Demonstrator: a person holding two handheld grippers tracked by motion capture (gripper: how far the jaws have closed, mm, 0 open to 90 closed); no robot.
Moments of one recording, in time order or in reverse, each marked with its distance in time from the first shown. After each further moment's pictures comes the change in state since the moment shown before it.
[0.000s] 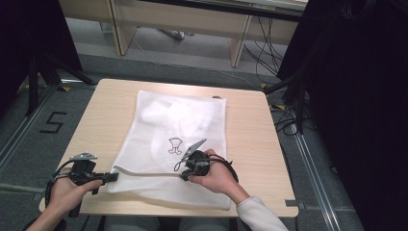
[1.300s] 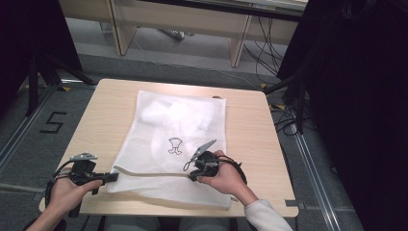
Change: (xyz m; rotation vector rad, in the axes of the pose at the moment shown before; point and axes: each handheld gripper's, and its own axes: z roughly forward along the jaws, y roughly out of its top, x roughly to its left) left arm 0.000 0.000 0.001 -0.005 0.002 -0.002; right arm -0.010 -0.019 -0.013 -0.004 -0.021 0.037
